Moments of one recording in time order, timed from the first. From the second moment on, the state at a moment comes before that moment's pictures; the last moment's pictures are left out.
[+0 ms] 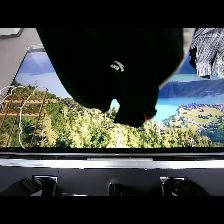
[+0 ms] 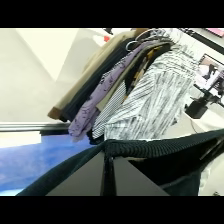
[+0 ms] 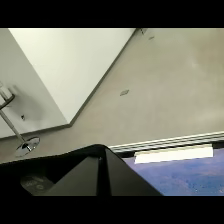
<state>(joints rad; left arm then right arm) -0.47 -1.10 2.04 1.32 -0.91 -1.88 0.47 -1.07 2.16 -1.72 1.02 2.09</state>
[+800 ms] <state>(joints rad) -0.61 -1.10 1.20 1.32 -0.92 -2.31 0.47 -1.24 1.61 -1.62 1.32 2.05</state>
